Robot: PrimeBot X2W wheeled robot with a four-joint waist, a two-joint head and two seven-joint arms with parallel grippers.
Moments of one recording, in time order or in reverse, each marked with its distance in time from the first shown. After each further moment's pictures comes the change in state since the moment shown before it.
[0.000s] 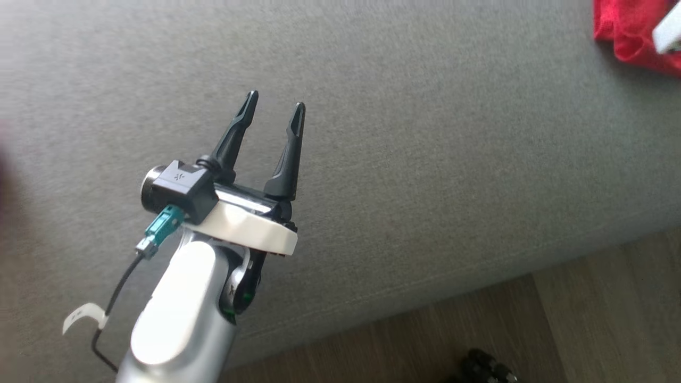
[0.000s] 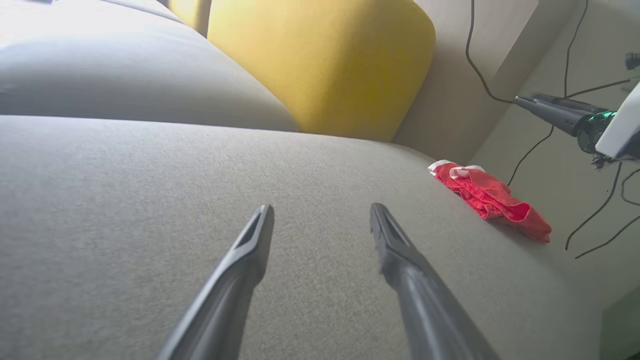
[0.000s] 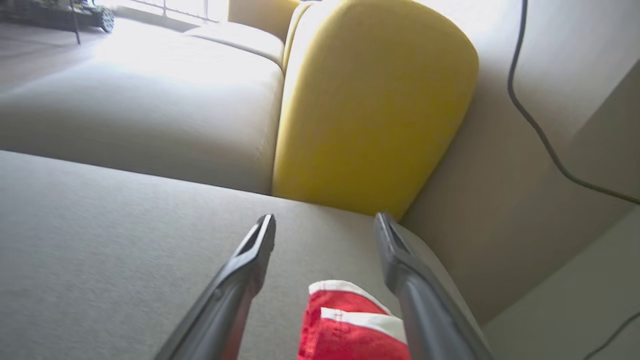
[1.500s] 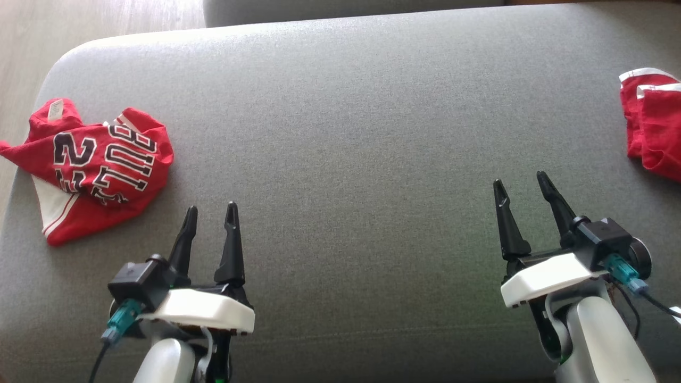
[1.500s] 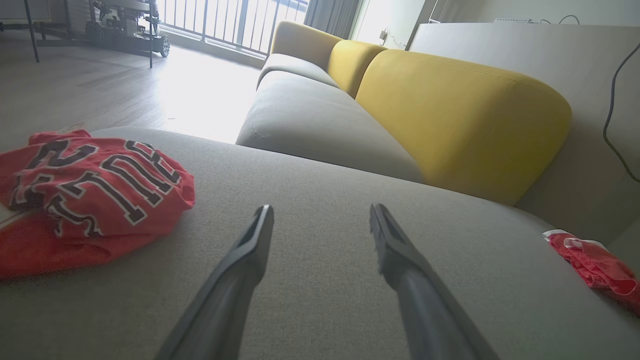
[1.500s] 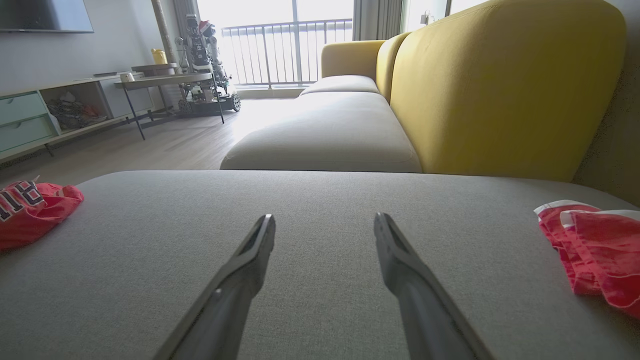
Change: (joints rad) left arm 0.330 -0.009 0.159 -0.024 -0.081 0.089 0.000; right arm 0.897 0.423 -0.297 -0.546 -0.278 0.000 0.000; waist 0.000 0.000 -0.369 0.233
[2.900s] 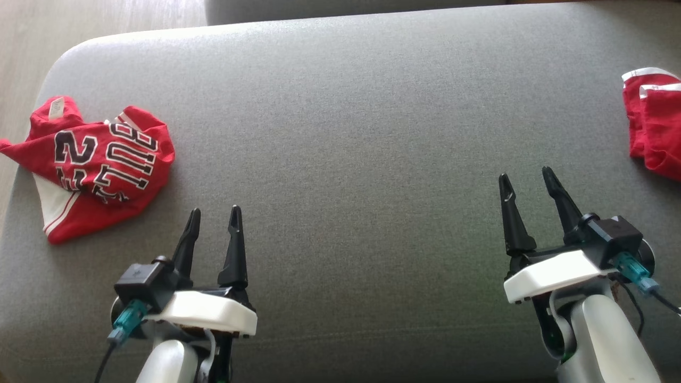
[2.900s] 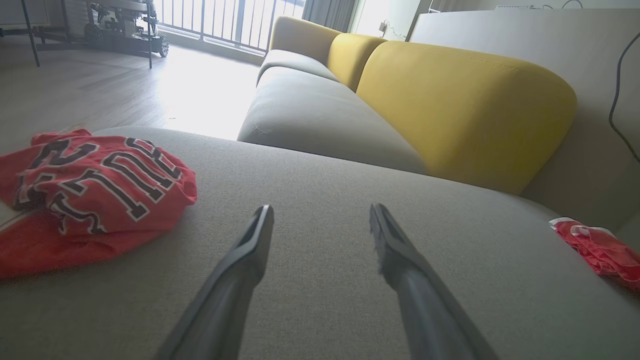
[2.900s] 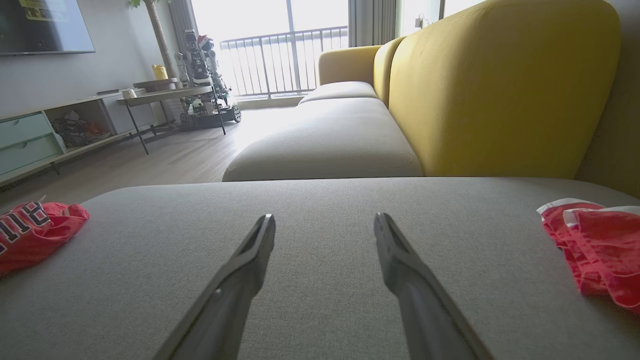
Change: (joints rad) left arm 0.004 0.000 -0.006 0.010 0.032 -0.001 0.000; right arm 0.000 0.000 -0.006 -0.019 0.048 0.000 0.000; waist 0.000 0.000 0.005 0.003
